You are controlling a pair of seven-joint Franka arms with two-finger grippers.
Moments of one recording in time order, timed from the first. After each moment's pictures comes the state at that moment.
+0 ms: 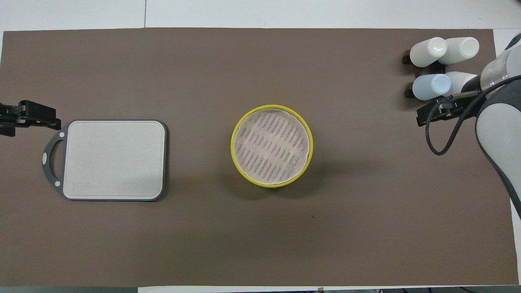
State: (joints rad) left arm 0.01 0.01 -0.02 -1.60 -0.02 1.58 -0.06; right arm 0.03 0.08 -0.02 -1.62 0.02 1.63 -0.08
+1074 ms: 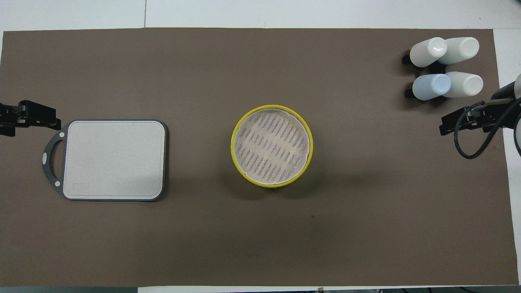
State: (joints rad) left arm 0.01 0.01 -0.02 -1.60 -0.02 1.58 -0.06; right arm -0.01 0.05 -0.02 -1.64 0.02 1.56 -0.08
